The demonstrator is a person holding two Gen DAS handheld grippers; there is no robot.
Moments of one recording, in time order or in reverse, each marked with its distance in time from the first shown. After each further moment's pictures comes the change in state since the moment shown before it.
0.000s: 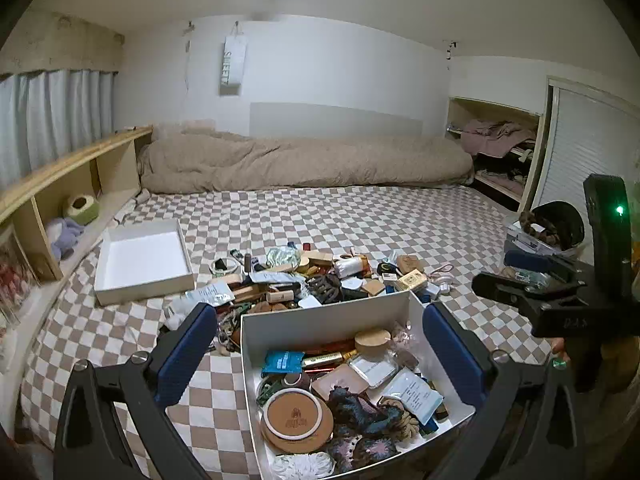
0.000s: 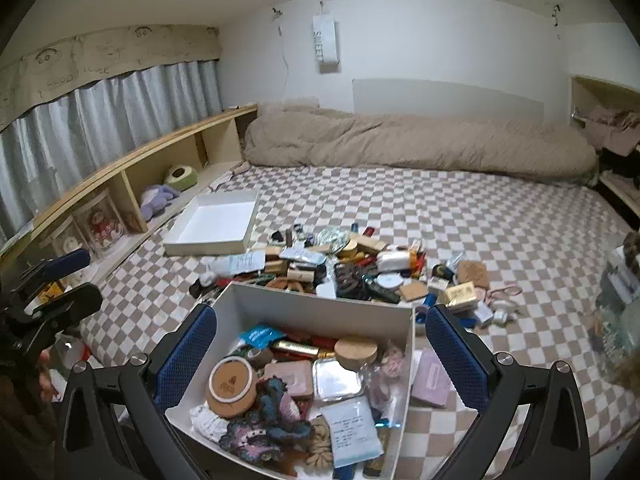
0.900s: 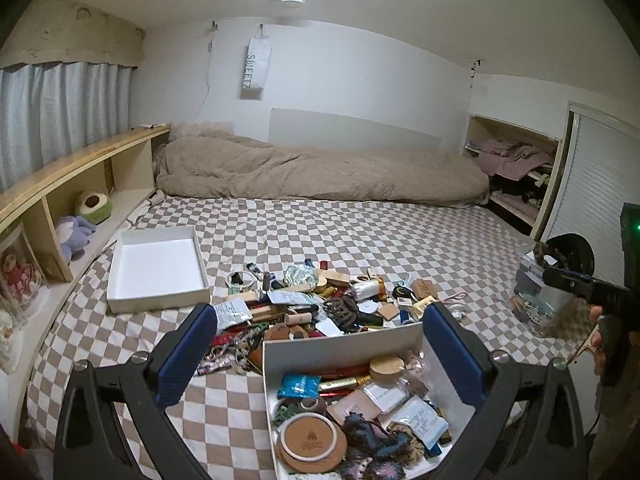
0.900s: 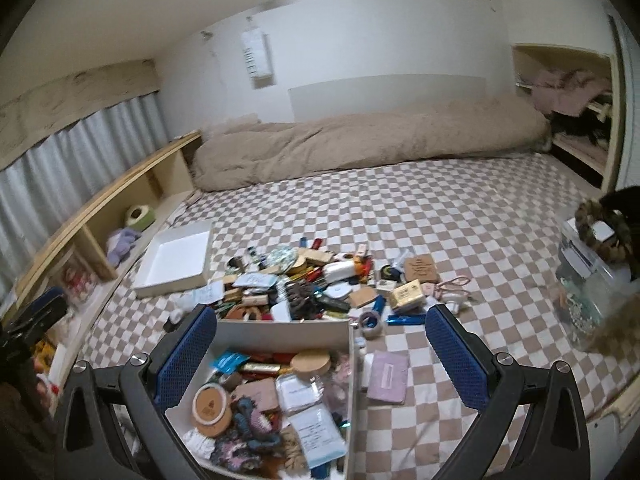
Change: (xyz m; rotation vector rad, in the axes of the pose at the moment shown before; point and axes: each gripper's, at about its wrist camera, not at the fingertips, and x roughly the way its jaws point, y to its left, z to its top) left arm 0.008 0.038 0.040 -0.063 -0.018 0.028; right arm -0.024 -0.074 0.035 0.189 0.000 -0.121
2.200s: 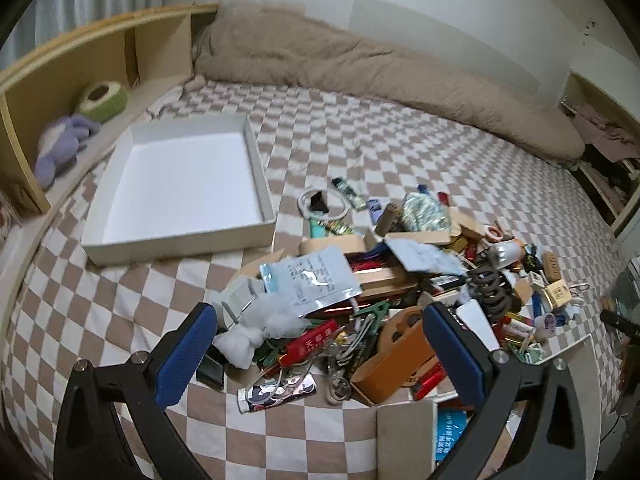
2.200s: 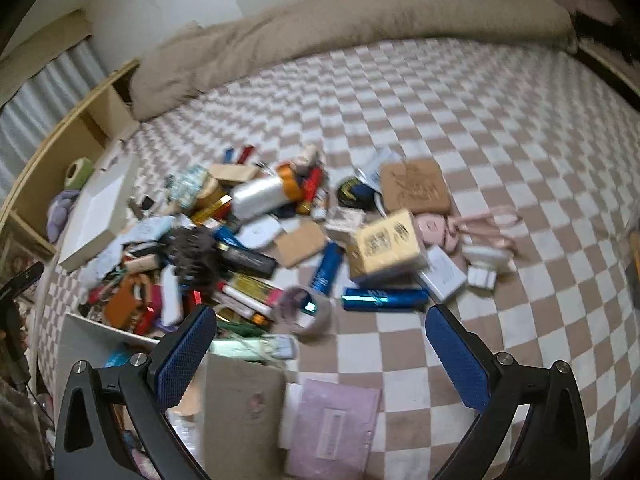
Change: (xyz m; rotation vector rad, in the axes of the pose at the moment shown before) left arm 0.260 0.163 -0.042 -0.158 0.371 0.163; right arm 0.259 -0.120 -0.037 0.098 0.376 0.005
